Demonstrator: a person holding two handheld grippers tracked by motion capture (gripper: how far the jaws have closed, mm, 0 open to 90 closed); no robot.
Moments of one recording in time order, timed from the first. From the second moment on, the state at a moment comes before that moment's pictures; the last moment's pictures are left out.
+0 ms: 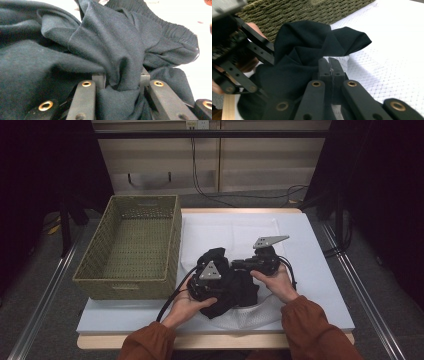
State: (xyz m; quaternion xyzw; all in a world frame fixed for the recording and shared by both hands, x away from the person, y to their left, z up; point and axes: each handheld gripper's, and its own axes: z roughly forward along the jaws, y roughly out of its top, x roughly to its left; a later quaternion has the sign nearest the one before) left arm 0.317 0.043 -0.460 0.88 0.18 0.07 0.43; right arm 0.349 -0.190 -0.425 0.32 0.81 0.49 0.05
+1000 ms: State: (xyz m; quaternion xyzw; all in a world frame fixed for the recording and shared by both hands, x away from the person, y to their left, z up) left arm 0.309 0.076 -0.422 0.85 0.19 0.06 0.48; right arm 0.347 -0.195 -0.424 0.32 0.81 0.49 0.05
